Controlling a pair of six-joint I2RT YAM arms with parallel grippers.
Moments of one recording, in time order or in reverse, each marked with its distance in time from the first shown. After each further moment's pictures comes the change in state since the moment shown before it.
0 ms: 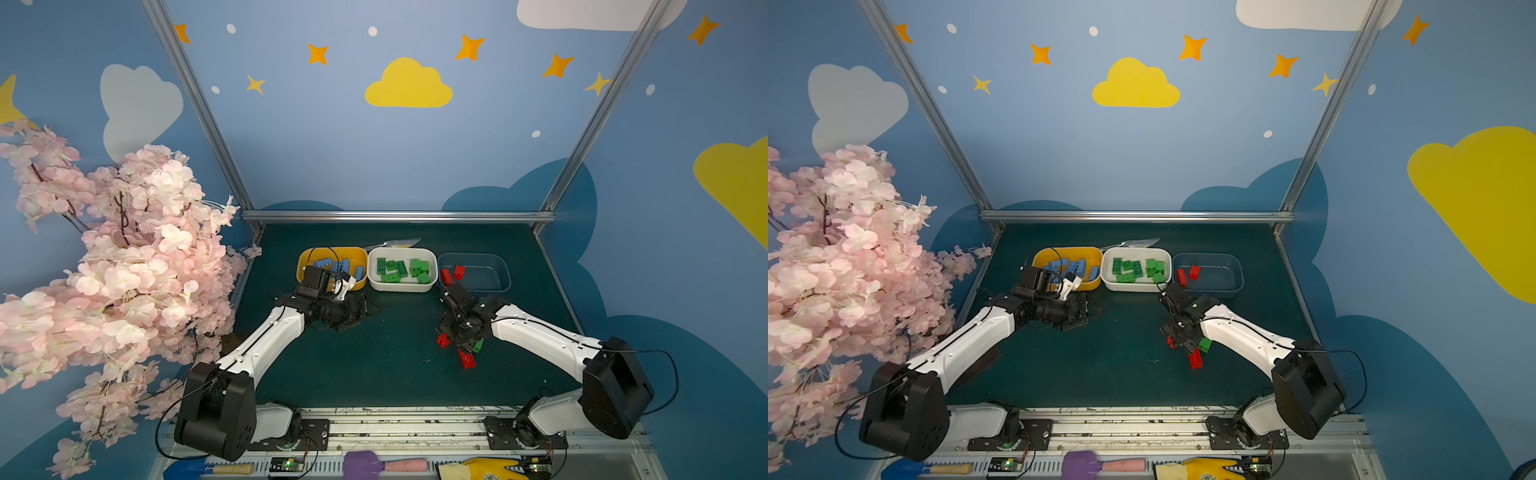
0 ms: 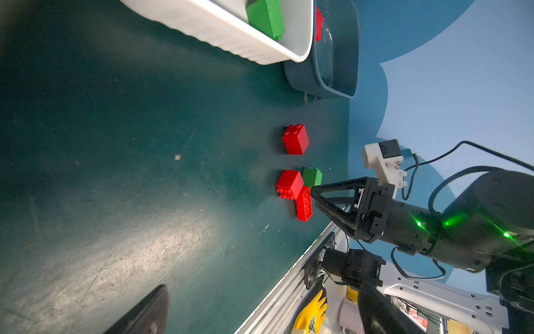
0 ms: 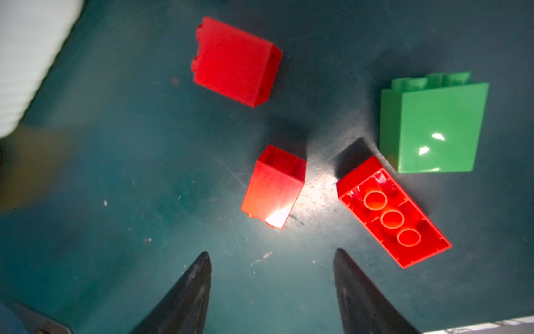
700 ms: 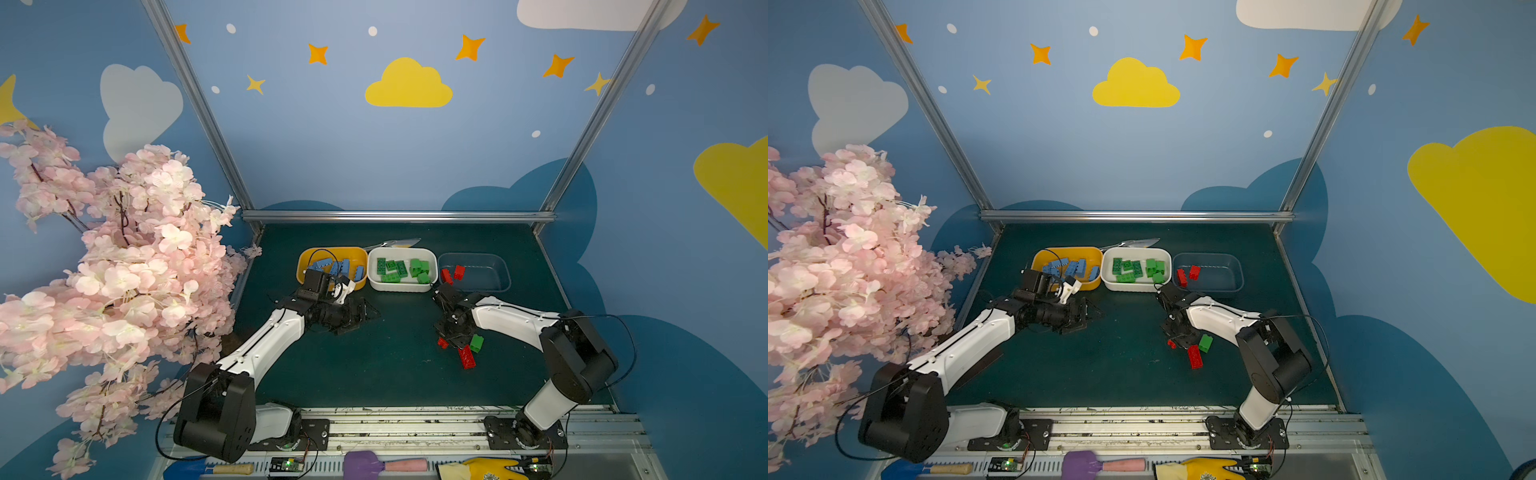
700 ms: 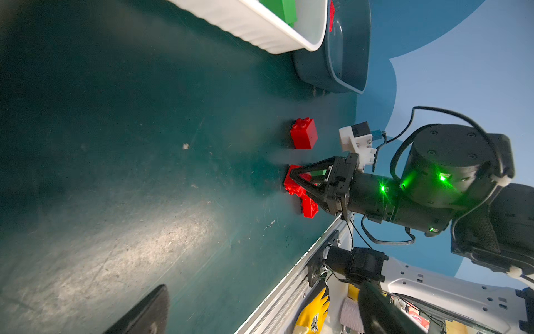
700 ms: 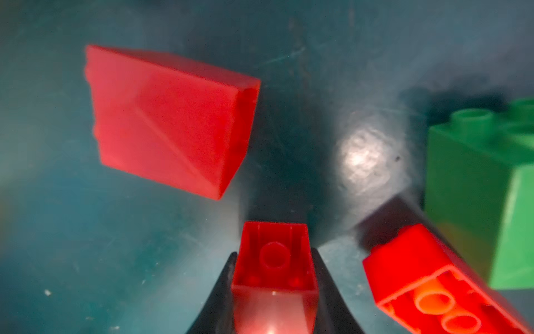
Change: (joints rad) left arm -0.002 -0.006 -0.027 0.001 -0.006 0.000; right arm -0.043 0.208 0.020 0.087 -0.015 0.001
